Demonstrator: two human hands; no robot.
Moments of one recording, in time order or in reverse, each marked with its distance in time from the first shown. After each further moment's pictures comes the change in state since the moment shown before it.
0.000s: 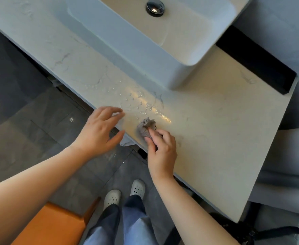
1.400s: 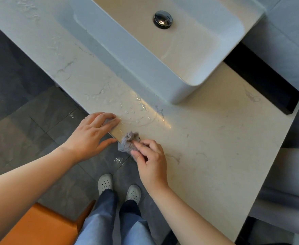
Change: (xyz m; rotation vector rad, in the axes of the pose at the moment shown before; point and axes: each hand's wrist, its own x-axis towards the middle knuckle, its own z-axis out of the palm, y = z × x) left_hand 0.013 -0.039 -0.003 0.123 -0.122 0.007; right_hand 0.023 -0.013 0.004 0.182 -0.303 -0.004
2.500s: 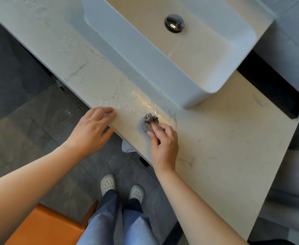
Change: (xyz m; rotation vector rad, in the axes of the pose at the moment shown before) left_hand 0.000 -0.036 -0.015 -0.066 0.101 -0.106; right_hand 0.053 -0.002 0.029 -0.182 0.287 -0.014
